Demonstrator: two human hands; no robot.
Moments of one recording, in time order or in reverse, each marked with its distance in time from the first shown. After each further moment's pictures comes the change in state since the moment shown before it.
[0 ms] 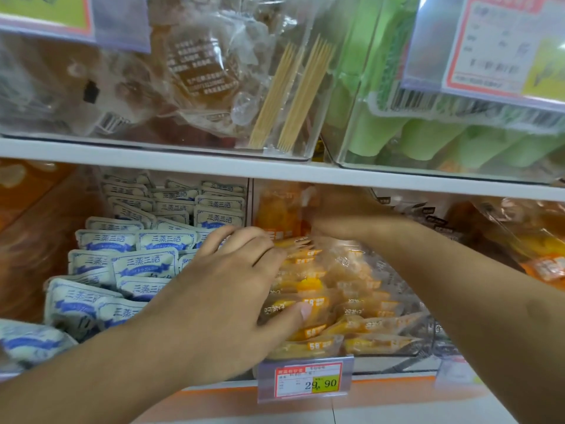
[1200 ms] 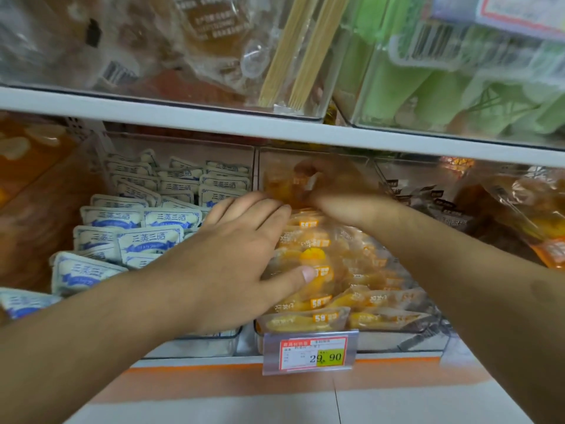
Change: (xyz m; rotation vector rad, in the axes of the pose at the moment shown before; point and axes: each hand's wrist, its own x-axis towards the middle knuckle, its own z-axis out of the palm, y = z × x) left_hand 0.010 -0.016 0.012 0.014 -0.010 0.010; right_hand -0.001 -0.006 0.016 0.218 0.124 0.050
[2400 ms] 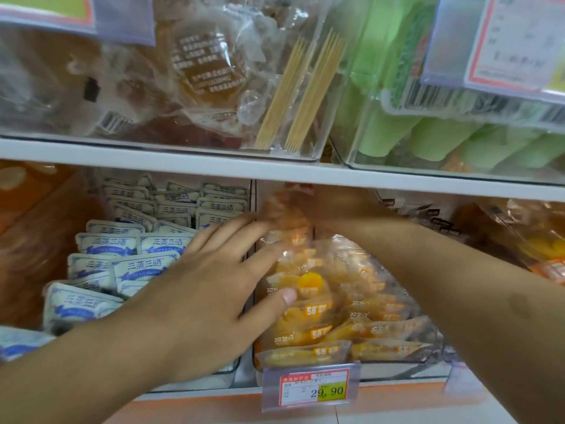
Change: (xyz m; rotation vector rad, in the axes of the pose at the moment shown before) left_hand -0.015 -0.003 -0.012 -0.052 0.034 -0.017; right_hand 0.005 -0.028 -0.010 -0.003 -0.154 0.055
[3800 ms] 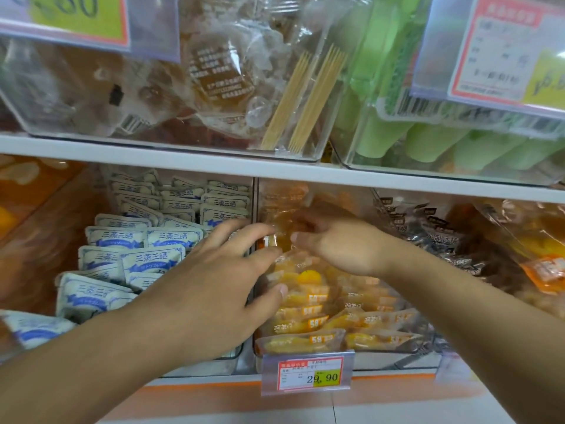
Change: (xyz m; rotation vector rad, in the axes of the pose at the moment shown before) left_hand 0.002 -0.002 0.005 -0.067 -0.100 -0.054; right_hand -0.050 0.010 0.000 -0.130 -0.159 -0.164
